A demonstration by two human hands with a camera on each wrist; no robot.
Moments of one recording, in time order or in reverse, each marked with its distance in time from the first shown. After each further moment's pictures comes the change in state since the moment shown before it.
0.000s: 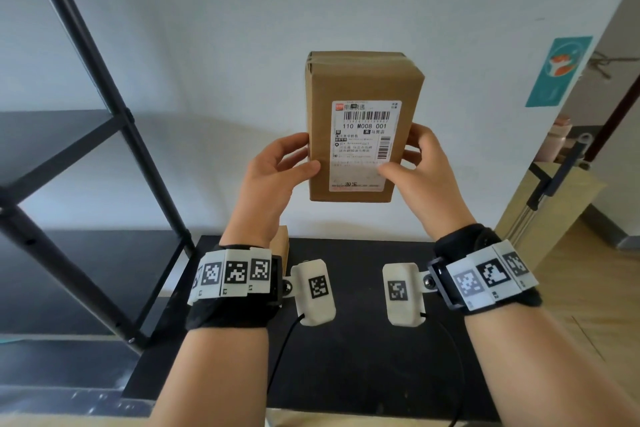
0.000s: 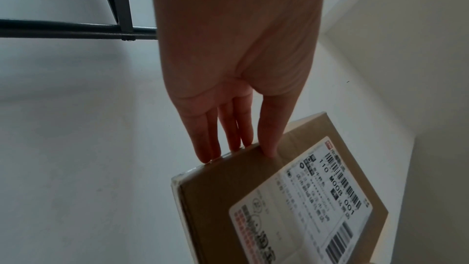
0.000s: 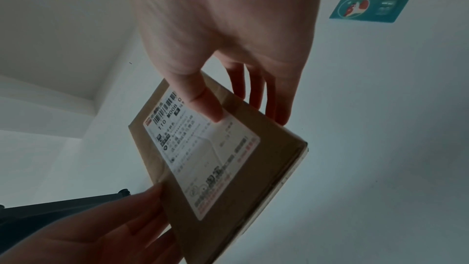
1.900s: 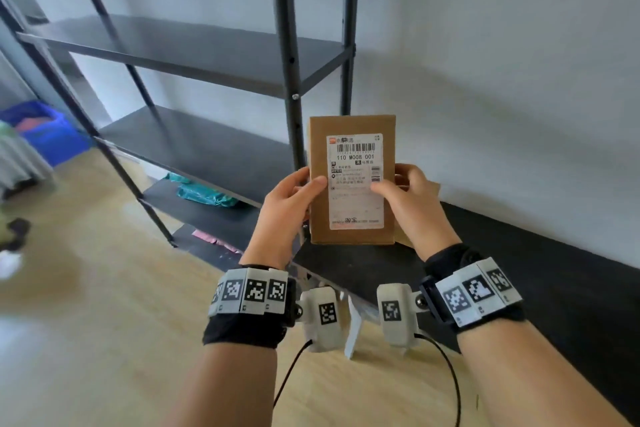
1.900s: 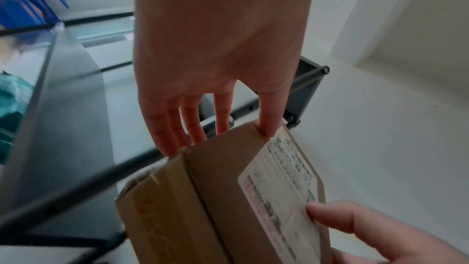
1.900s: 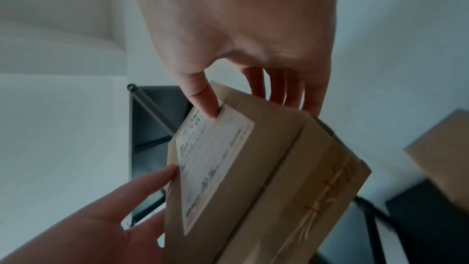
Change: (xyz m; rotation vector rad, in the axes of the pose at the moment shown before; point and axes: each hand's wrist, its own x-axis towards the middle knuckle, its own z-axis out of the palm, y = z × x) left_hand -0.195 -0.013 -0.226 0.072 0.478 -0.318; right_hand -0.164 -0.062 0.226 0.087 -0.521 0.244
